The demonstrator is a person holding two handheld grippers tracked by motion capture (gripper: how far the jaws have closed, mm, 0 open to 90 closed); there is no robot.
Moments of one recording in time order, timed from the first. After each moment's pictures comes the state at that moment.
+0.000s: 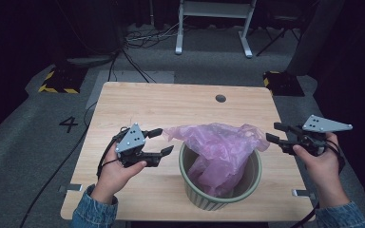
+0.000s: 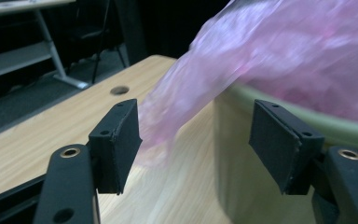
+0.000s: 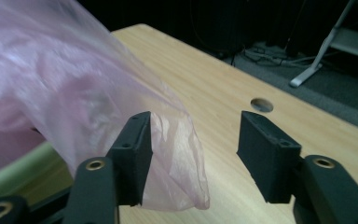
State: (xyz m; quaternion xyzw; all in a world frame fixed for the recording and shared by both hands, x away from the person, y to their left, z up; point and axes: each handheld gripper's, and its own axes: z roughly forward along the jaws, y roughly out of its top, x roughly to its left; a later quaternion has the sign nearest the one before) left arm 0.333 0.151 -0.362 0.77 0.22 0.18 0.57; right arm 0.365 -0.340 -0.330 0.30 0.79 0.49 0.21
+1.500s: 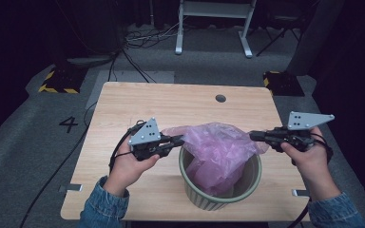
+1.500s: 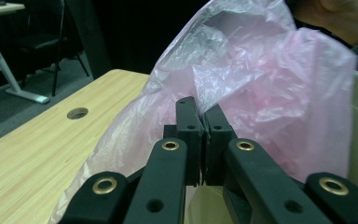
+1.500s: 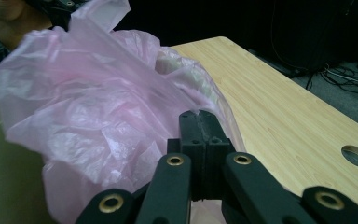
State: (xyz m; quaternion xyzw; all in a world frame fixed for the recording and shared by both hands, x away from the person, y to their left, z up) left arm 0.337 0.121 -0.339 0.79 0.16 0.13 0.58; right arm 0.367 -0.294 -0.311 0.17 0.83 0.52 0.11
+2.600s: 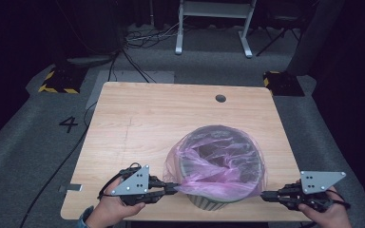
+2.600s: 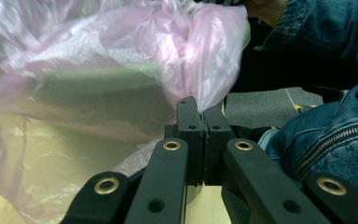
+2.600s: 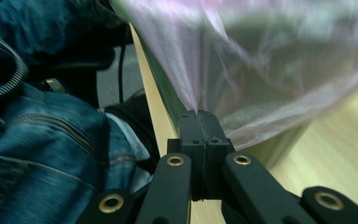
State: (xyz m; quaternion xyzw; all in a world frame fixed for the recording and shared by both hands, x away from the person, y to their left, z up) left arm 0.264 0.136 -0.391 0.81 0.05 0.06 0.59; right arm 0.262 -0.330 -0.382 0.13 0.86 0.50 0.01
